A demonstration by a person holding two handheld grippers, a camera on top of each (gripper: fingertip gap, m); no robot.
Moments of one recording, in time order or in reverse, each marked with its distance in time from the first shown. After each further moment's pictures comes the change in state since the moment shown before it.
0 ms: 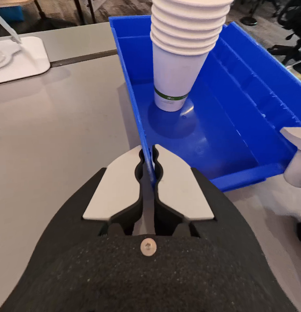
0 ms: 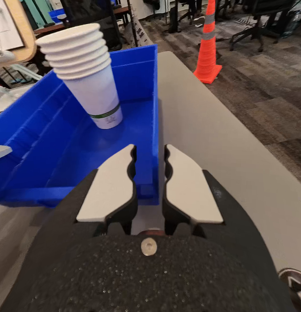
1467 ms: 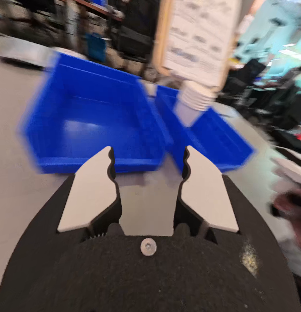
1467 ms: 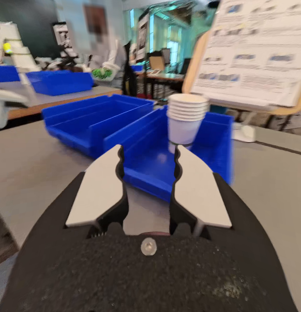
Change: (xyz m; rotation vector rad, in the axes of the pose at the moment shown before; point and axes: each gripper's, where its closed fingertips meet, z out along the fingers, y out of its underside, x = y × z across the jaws) left arm -0.397 0.091 -0.334 0.318 -0.108 -0.367; right arm -0.415 0.030 -0.128 0.226 -0.731 -0.316
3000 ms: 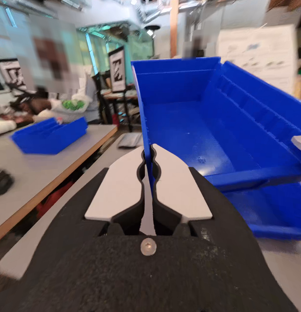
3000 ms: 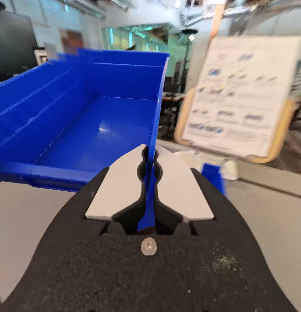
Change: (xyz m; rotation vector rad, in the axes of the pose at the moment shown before) left arm 0.074 -0.115 -0.063 0.333 -0.476 0.343; right arm -0.028 -0.142 0.046 0.068 0.147 -0.017
